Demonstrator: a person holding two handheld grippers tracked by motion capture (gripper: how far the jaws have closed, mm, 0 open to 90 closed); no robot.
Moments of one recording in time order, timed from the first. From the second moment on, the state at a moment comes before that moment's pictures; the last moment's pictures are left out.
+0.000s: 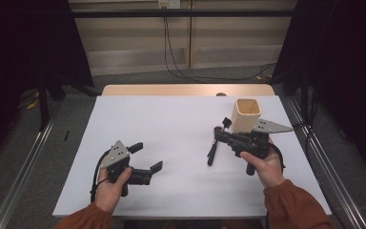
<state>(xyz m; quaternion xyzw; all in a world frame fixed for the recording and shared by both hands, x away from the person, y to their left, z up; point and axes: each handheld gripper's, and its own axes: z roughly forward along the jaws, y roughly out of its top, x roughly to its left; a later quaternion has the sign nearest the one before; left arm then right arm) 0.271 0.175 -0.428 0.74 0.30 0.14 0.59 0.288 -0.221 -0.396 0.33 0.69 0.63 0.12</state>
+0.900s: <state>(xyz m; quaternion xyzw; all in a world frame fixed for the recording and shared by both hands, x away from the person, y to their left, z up) 0.248 0.238 -0.438 0.72 0.35 0.20 0.56 0.324 -0.278 -0.369 0.38 0.67 0.60 0.20</state>
